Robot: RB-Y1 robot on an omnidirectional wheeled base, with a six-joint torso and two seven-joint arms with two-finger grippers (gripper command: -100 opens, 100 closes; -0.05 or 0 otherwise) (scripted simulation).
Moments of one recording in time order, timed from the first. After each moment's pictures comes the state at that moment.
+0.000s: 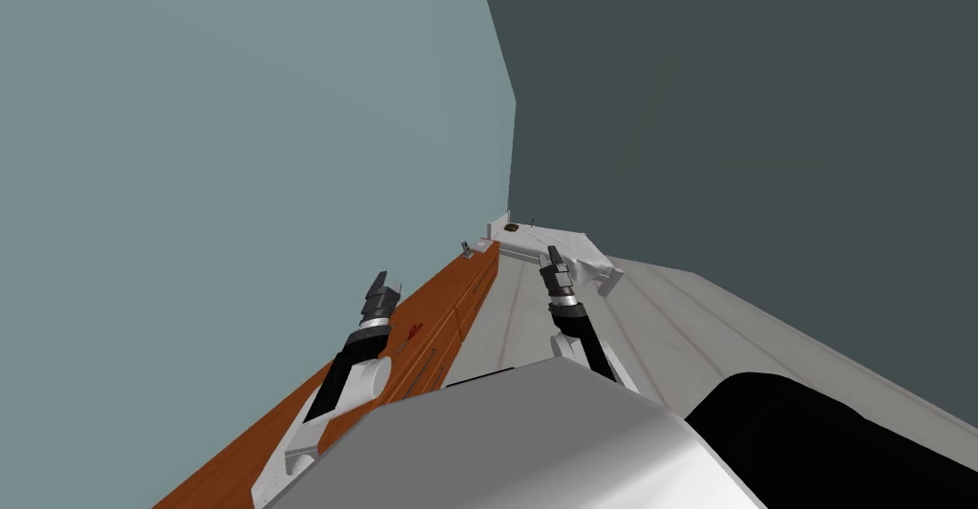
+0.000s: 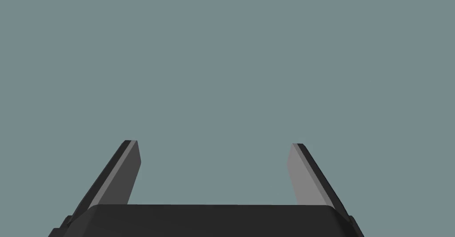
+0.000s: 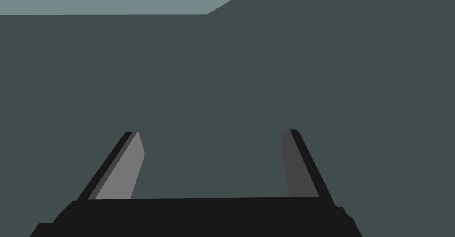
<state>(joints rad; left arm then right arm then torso) 0.32 0.14 0.10 -1.94 0.22 -0.24 0.01 0.53 -0.03 0.02 -2.31 0.08 -0.41 0.00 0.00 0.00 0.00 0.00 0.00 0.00</state>
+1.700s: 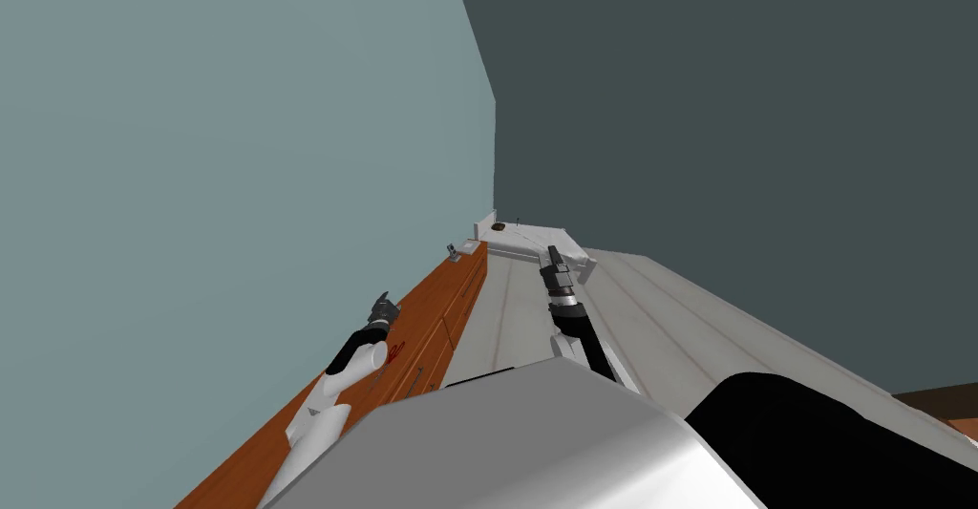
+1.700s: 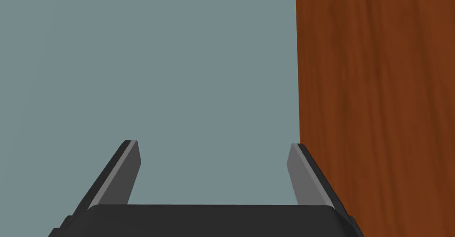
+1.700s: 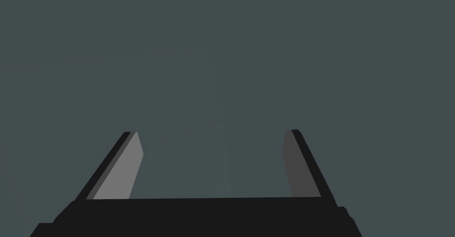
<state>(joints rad) 0.07 0.22 0.24 -1.45 0.38 0.09 0.14 0.53 -0.03 0.02 -2.31 0.08 -0.41 0.00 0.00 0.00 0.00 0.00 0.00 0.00</state>
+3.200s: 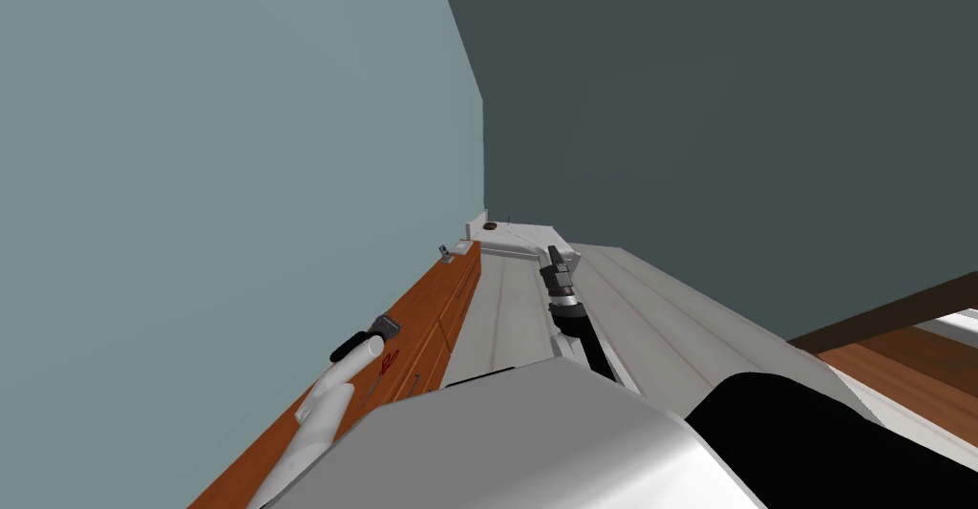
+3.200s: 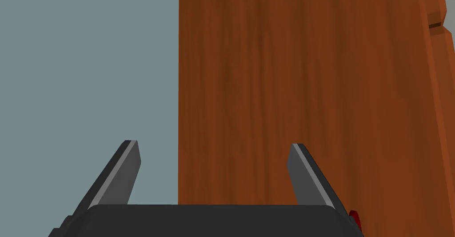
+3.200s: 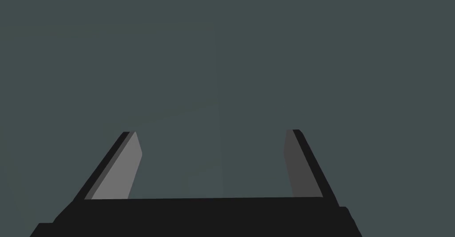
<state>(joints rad) -0.11 0.27 0.36 -1.07 0.49 0.35 0.25 0.53 -0.03 0.02 -2.31 0.08 -0.41 0.00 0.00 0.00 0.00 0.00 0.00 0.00</state>
